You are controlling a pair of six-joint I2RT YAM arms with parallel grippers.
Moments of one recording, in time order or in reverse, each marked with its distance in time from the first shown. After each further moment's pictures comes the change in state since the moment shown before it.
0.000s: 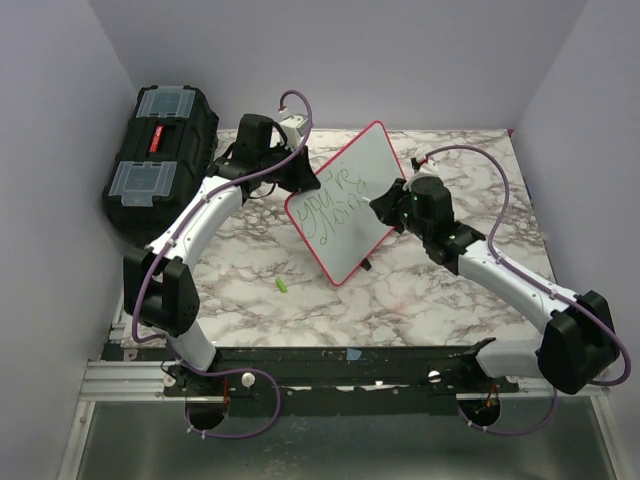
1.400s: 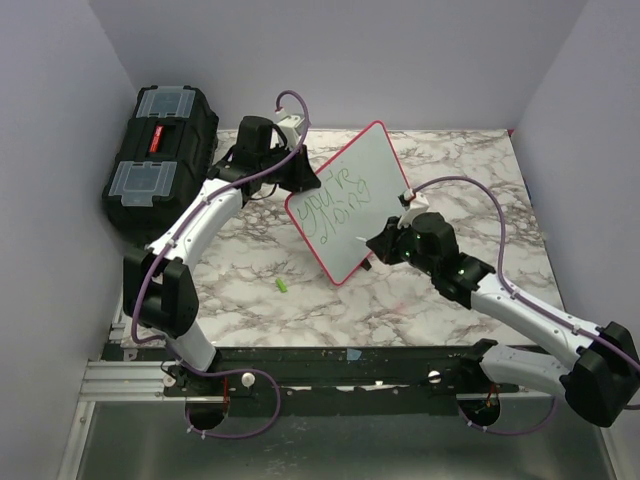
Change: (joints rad) left arm -0.002 -0.014 -0.039 0.065 -0.021 -0.072; right arm 0.126 -0.227 -0.207 -0.094 -0.058 -0.111
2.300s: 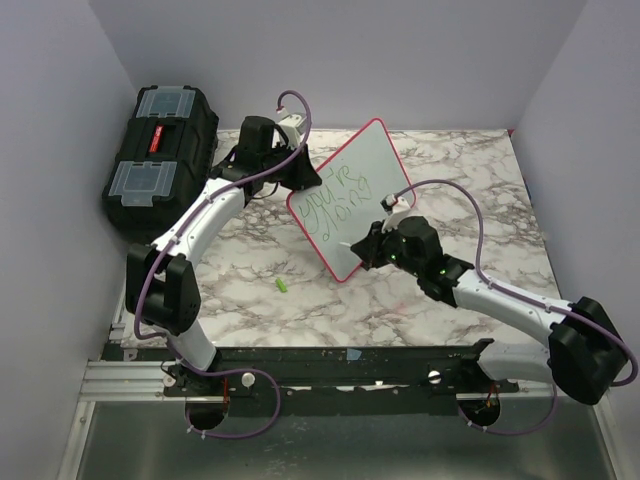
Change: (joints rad) left arm -0.002 0.032 0.009 0.036 -0.031 0.012; right arm 0.039 0.132 -0.052 0.227 -0.072 -0.014
